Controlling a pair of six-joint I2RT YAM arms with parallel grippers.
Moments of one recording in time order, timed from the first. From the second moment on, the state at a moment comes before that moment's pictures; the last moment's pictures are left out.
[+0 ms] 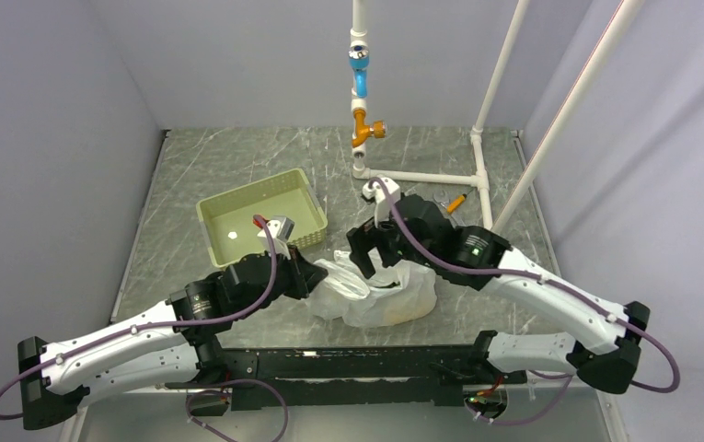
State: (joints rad) left arm -1.10 0.74 0.66 -0.27 -0.30 -0.78; right arm 1.00 1.09 1.19 -0.67 0.18 0.23
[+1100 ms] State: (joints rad) left arm -1.08 0.80 0.81 -0.45 -0.25 -0.69; right arm 1.00 1.09 1.13 -0.53 0.21 0.12
